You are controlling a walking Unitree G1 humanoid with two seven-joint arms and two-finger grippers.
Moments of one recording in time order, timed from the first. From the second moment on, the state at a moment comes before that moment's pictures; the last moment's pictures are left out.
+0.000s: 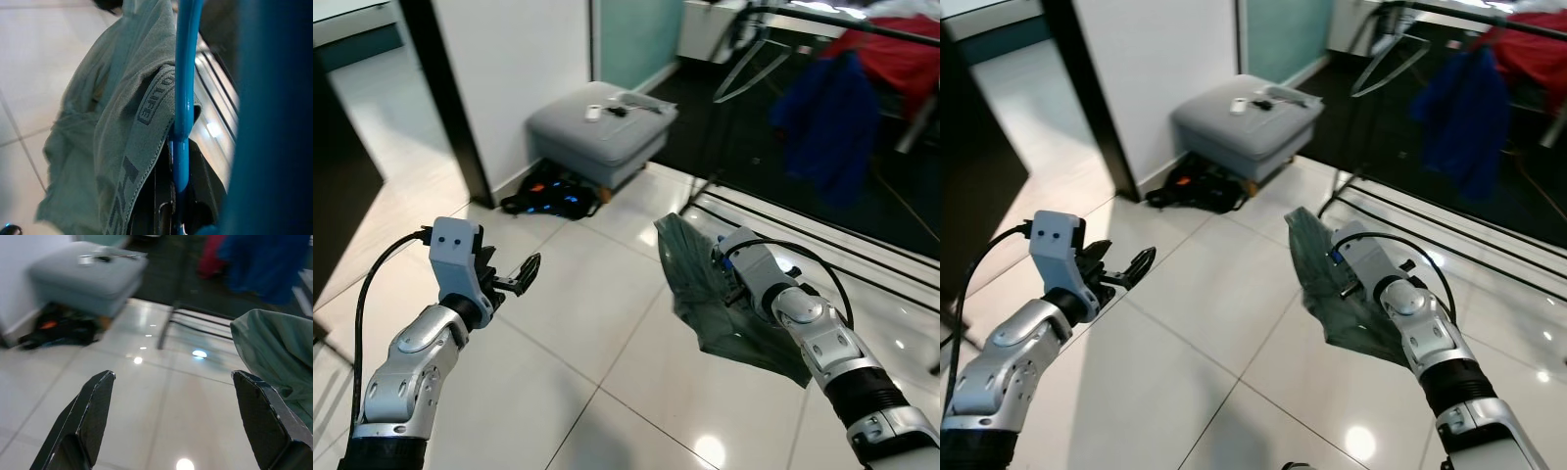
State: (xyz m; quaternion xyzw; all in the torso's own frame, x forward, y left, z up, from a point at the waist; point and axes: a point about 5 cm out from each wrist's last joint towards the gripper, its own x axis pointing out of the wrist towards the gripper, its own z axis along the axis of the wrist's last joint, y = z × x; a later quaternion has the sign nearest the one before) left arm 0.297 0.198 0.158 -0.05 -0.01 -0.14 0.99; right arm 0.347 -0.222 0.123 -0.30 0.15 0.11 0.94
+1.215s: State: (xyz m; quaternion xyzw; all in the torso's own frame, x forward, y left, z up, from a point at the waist) left arm 0.267 0.249 0.153 -0.05 -0.04 0.12 0.99; right arm 0.326 -0.230 0.123 -0.22 0.10 0.08 0.97
